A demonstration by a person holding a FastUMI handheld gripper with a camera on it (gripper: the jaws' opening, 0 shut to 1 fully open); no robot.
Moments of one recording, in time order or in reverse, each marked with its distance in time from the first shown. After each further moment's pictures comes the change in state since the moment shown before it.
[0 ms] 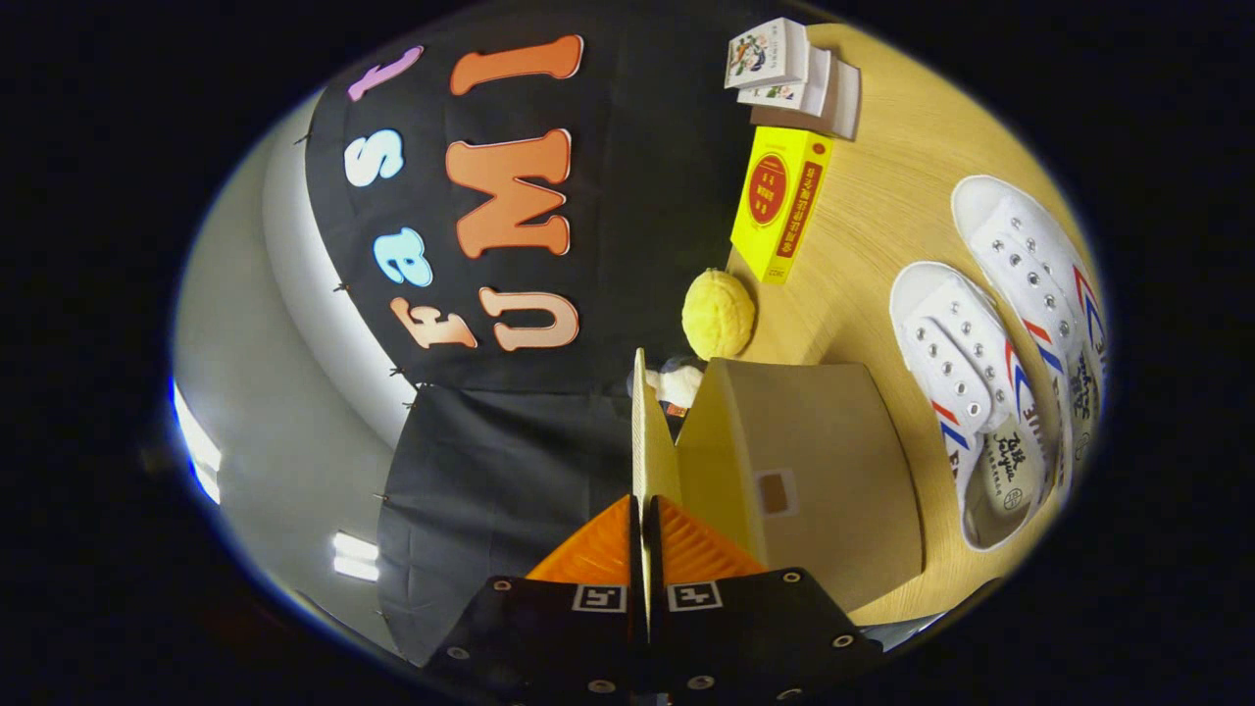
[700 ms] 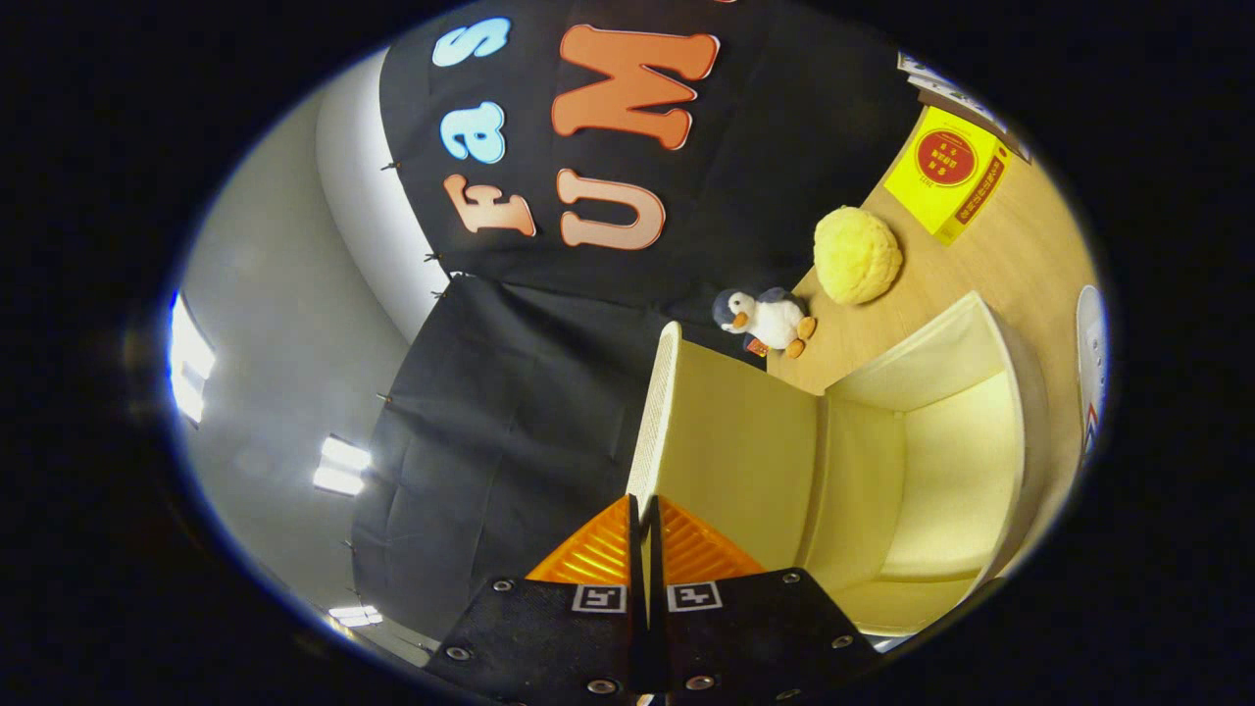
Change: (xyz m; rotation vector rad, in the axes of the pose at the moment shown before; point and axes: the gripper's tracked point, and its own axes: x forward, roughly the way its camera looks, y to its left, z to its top) arm 0.101 0.114 -0.099 -0.236 0.248 0.066
